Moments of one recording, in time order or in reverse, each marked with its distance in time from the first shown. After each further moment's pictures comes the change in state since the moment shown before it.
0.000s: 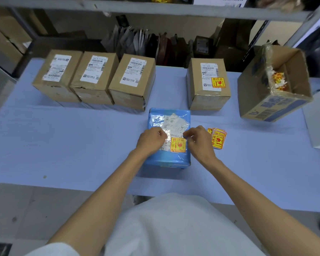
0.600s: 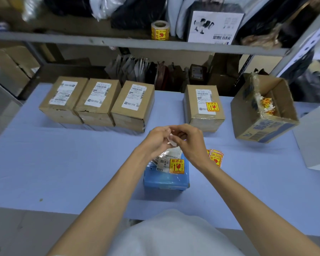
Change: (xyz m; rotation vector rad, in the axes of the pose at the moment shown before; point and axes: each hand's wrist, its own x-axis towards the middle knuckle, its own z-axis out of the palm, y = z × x) left_hand 0.004 0.063 -0.040 -1.160 -0.350 0.053; right_hand 0.025 -0.065 -0.033 0.360 0.069 -0.312
